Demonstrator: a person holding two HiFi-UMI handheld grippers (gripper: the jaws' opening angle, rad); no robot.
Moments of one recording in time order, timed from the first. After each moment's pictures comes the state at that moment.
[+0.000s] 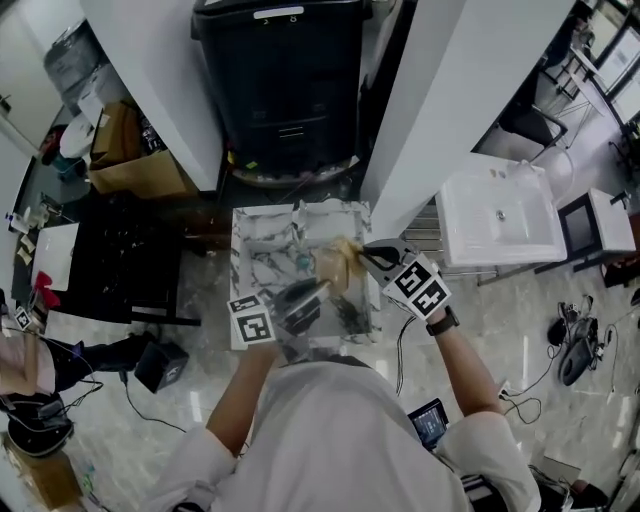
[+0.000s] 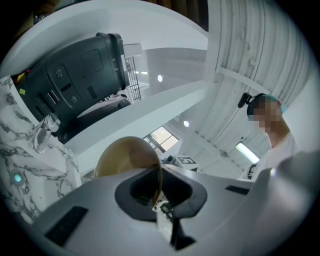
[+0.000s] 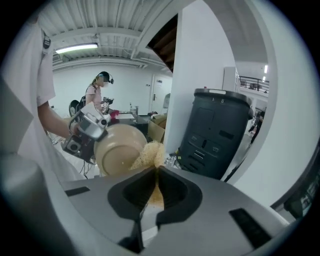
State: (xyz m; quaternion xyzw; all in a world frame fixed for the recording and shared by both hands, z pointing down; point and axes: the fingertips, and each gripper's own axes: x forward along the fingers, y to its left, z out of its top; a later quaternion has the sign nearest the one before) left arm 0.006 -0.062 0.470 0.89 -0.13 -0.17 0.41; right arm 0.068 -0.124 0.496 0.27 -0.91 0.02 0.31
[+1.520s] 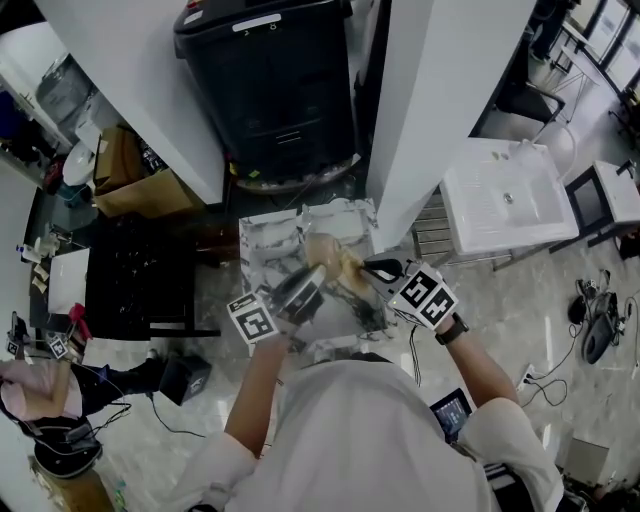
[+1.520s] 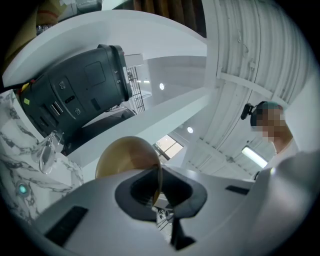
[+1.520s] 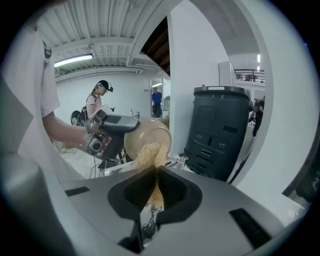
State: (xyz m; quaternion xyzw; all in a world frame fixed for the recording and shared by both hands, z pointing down) left arm -0.017 -0.096 0.451 0.88 -0.18 -0.20 0.40; right arm 0.056 -0.091 0.496 0.26 -0.92 0.06 0.28
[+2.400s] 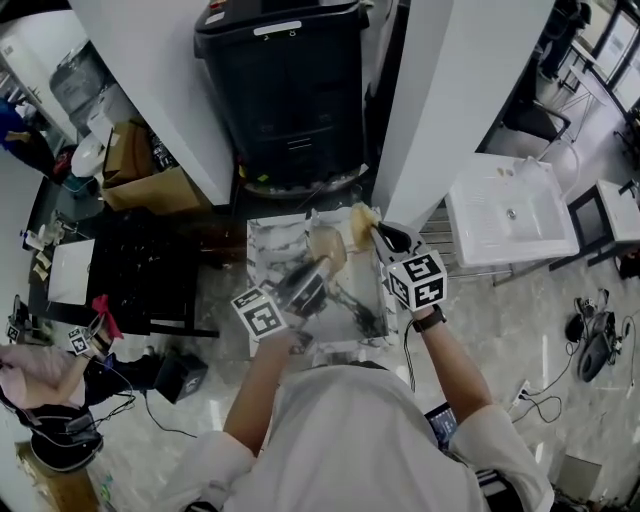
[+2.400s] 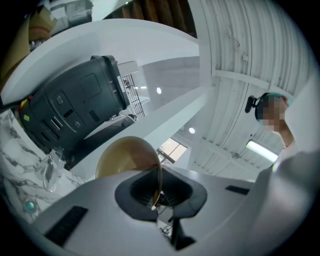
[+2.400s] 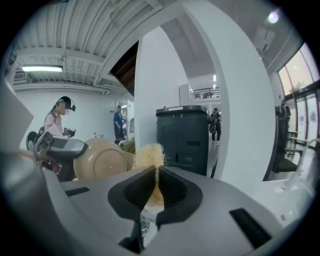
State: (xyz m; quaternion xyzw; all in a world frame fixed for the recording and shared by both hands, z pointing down) left arm -0.022 -0.107 0.436 0.88 -0.22 -0.21 0.36; right arm 0.081 -0.176 0.458 0.46 -0.87 0.07 0.14
